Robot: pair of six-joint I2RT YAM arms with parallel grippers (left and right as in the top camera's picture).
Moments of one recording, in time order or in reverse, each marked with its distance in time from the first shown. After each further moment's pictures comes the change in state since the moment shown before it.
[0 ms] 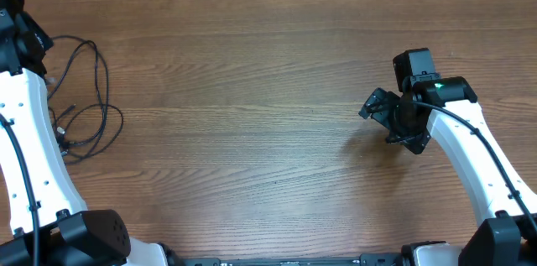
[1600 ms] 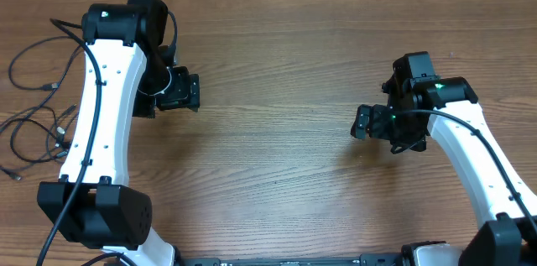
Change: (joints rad) left arm -0.459 0.123 0.000 -0.721 0.491 0.068; right arm 0.001 -0.011 -0.002 -0.077 -0.151 -0.467
